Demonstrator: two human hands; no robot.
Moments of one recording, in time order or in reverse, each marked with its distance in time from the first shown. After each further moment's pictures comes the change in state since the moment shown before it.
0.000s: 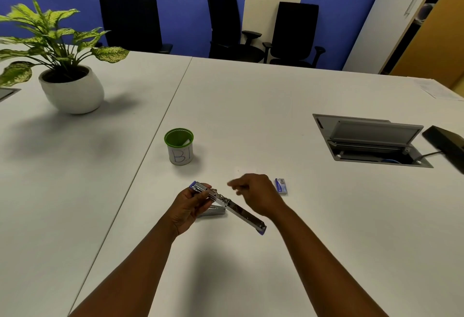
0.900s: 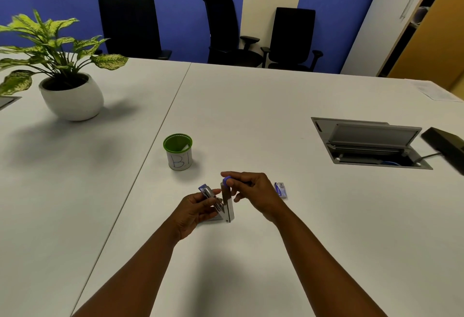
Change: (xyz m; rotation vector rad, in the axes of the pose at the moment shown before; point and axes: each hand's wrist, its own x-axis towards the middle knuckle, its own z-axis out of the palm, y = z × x) left_hand 0.004 -0.002 0.008 0.295 -0.057 -0.056; right_hand -0.002 -0.012 -0.006 0.679 -0.015 -0.066
